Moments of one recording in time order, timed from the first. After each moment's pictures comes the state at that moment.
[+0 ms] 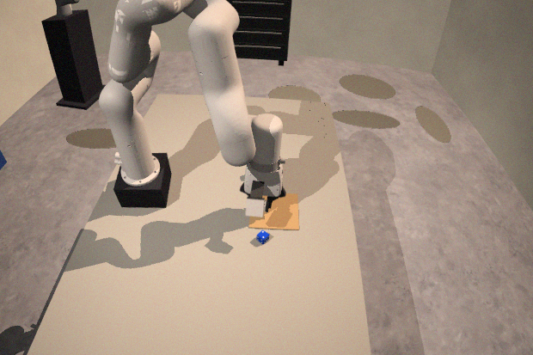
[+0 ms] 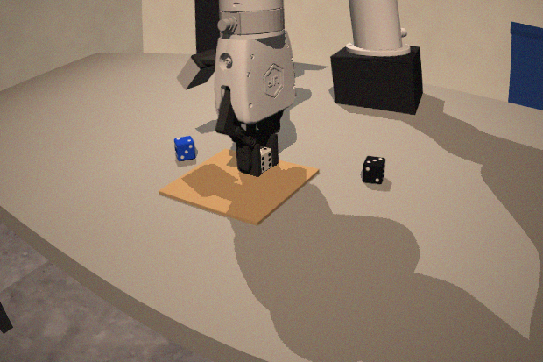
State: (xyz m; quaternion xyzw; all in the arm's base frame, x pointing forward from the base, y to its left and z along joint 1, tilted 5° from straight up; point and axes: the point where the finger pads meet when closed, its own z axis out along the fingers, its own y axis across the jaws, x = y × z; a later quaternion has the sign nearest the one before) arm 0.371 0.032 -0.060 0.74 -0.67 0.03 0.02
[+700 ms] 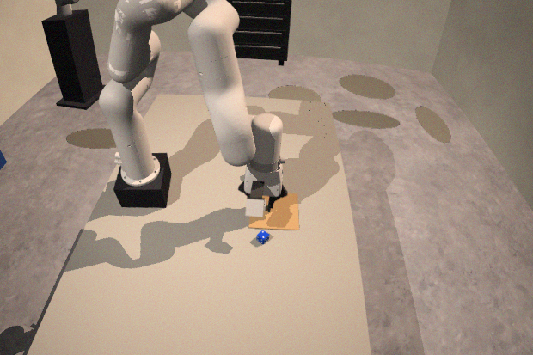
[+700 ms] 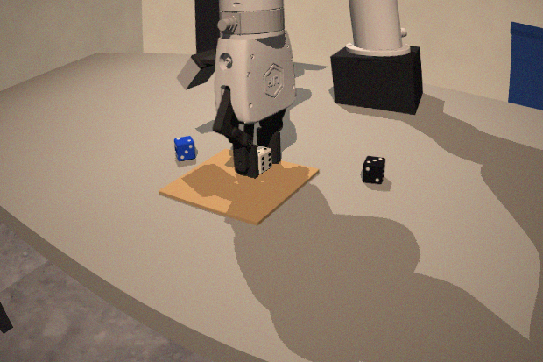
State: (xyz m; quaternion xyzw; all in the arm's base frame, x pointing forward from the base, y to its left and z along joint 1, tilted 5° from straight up) arm 0.371 0.032 -0.060 0.74 -0.67 0.03 0.02
